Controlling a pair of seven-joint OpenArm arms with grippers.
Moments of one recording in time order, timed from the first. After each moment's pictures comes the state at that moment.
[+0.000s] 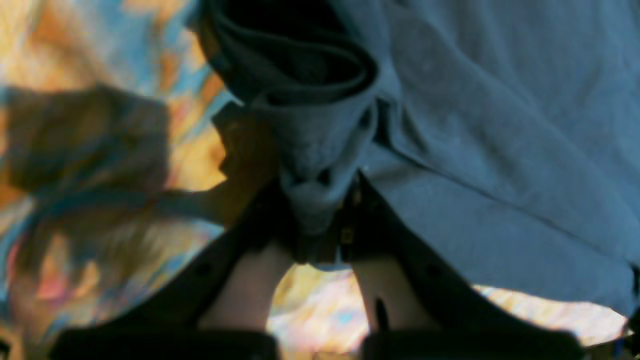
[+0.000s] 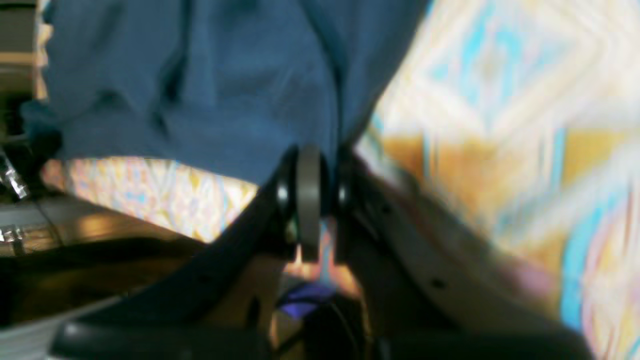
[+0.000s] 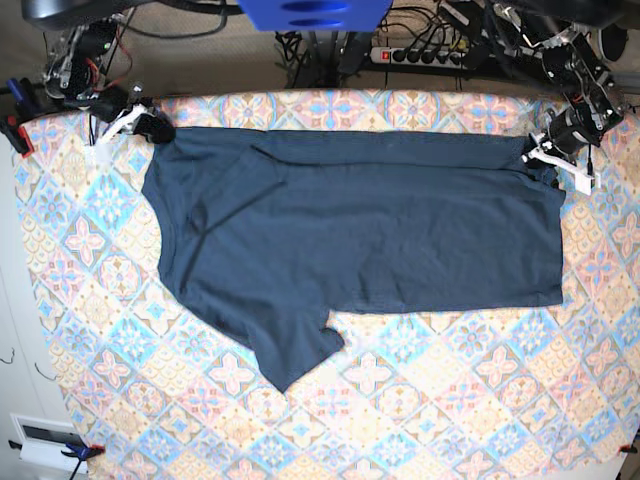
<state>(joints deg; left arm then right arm) 14.1 -13.9 -42.2 86.8 -39.1 -17.6 65.5 -21.9 13.1 36.7 82.9 59.2 40.8 -66.5</state>
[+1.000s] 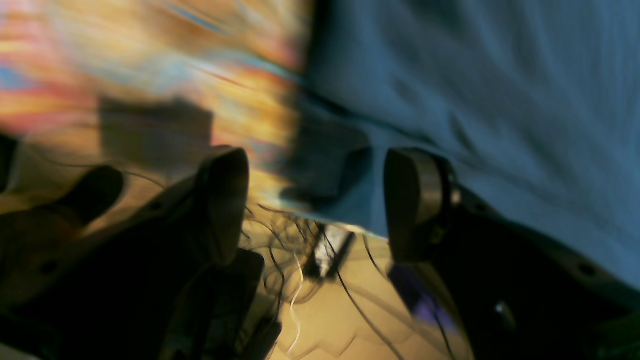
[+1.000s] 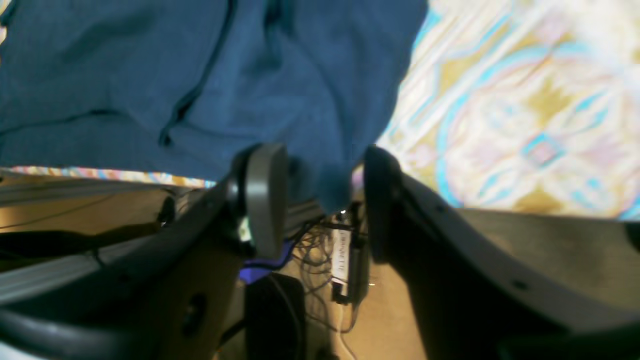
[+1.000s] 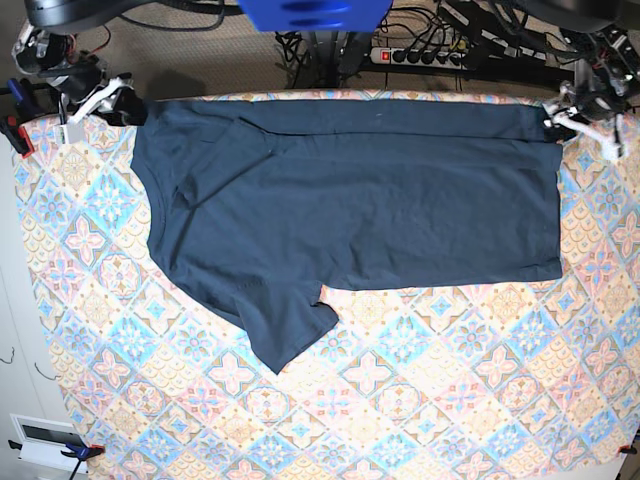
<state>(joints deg) 23.3 -15.2 -50.9 97.4 -37.9 -17.0 69.8 -31.8 13.4 45.0 98.9 59.1 40.9 -66.8</state>
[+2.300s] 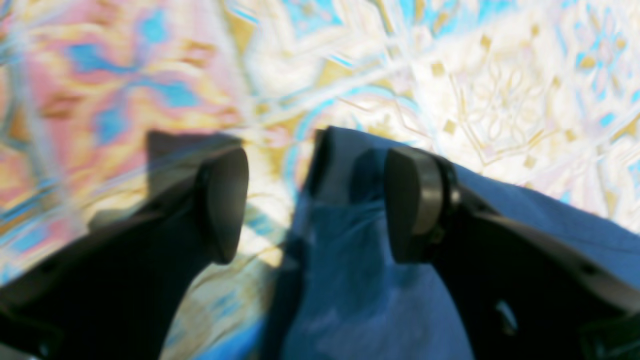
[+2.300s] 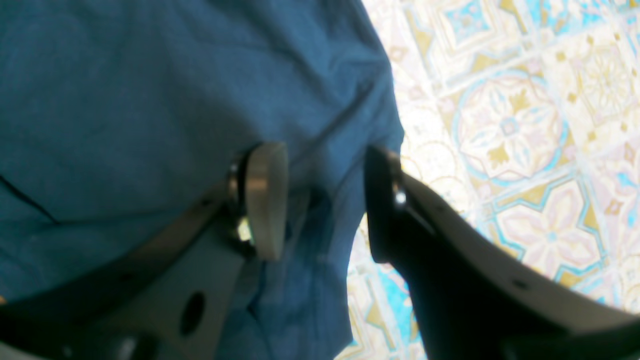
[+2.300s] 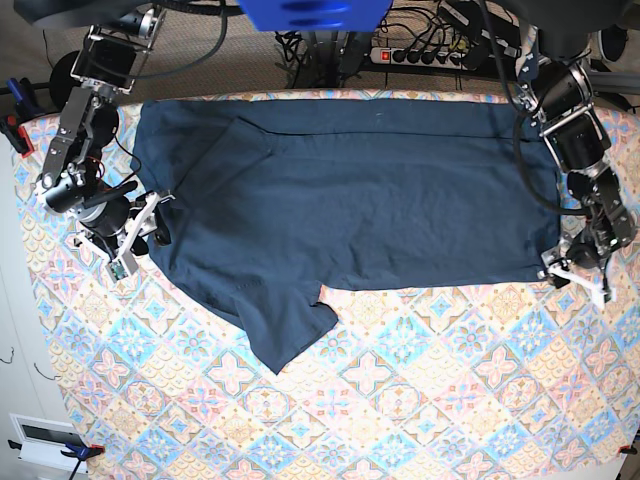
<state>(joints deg) -23.0 -24.2 -25.8 47.2 -15.2 -16.8 40.8 0.0 15.5 22.2 99.8 27.8 41.0 -66.6</state>
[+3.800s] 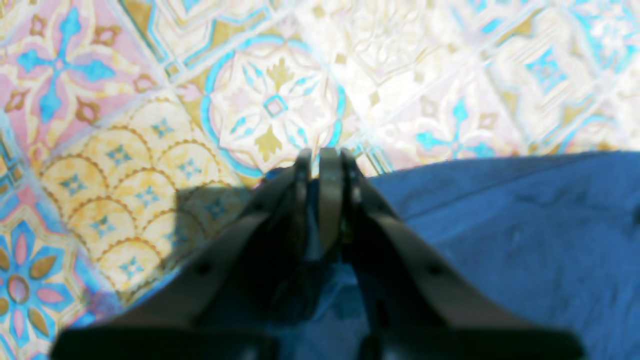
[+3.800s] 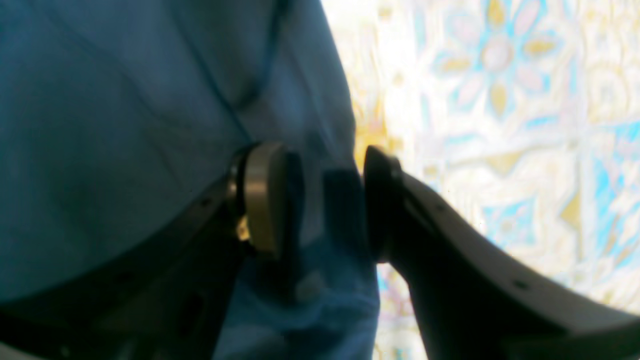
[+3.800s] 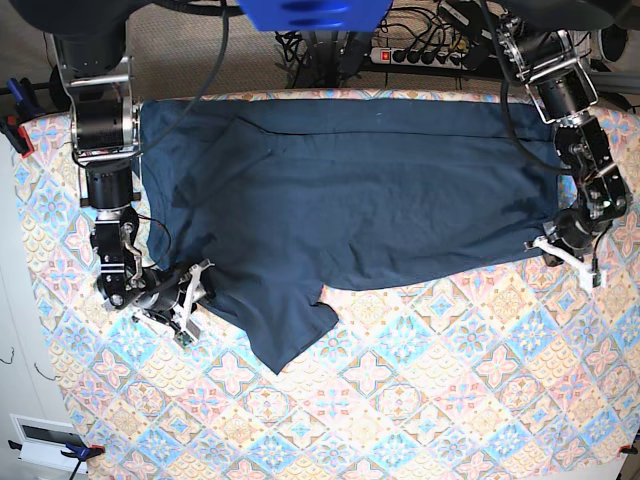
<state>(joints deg) -6.6 -20.9 -28.8 76.6 -24.3 -17.4 50.2 31.7 19.0 -9.9 47.3 9.4 41.1 -37.1</state>
